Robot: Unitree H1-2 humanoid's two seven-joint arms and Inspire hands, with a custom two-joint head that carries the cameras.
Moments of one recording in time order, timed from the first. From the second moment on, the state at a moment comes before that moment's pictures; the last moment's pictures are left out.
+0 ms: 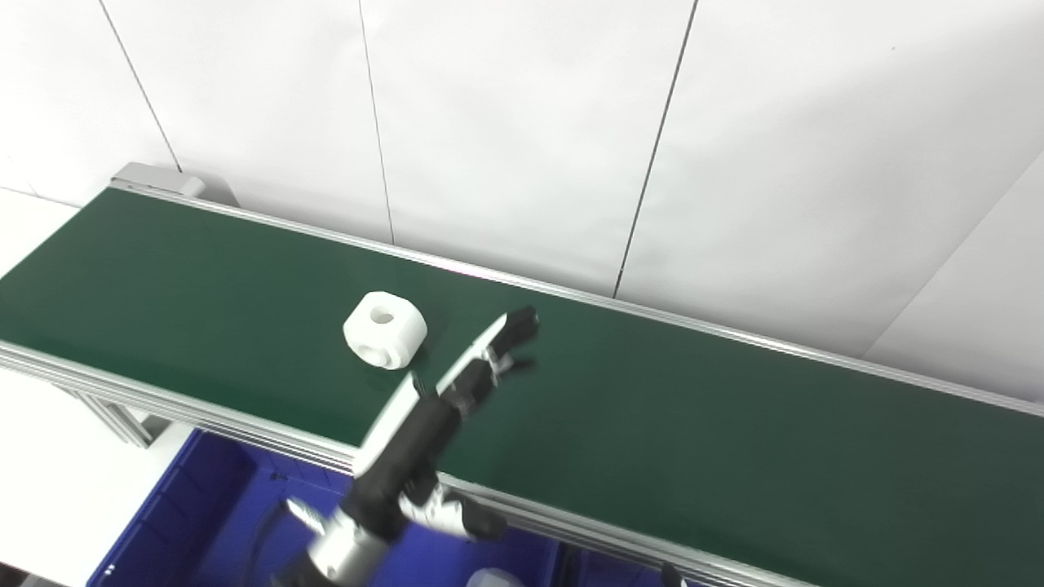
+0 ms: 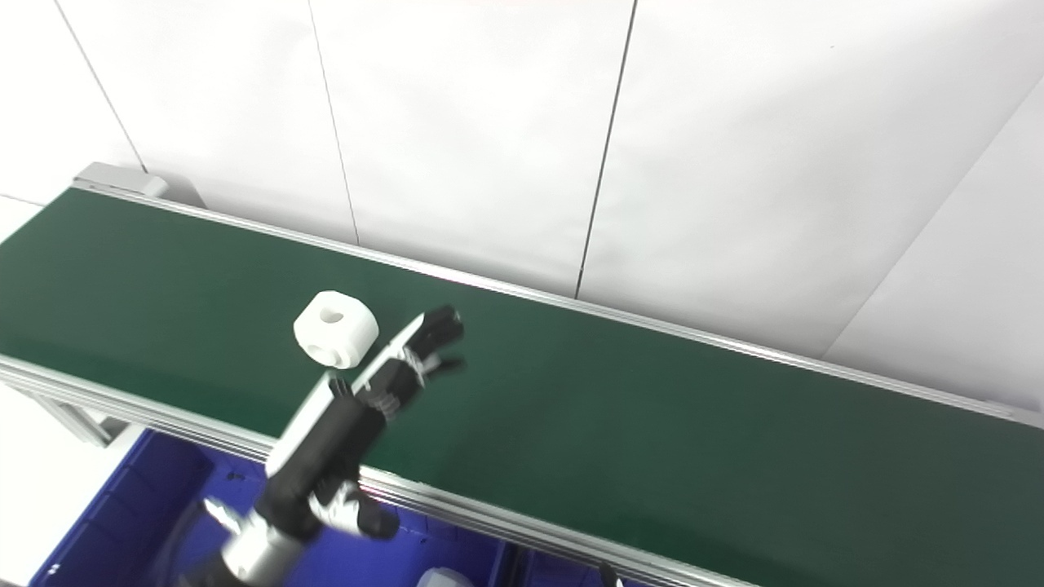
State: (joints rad) left arm 0.21 0.17 -0.14 -0.41 0.07 -0.34 -0.18; right arm 0.50 -0.10 0.36 0.06 -0.20 -0.41 -0.04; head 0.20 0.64
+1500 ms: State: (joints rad) left arm -0.40 0.56 -0.26 0.03 0.67 -0.24 -0.48; right arm 0.50 -0.08 0.36 0.06 -0.22 -0.41 -0.01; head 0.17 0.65
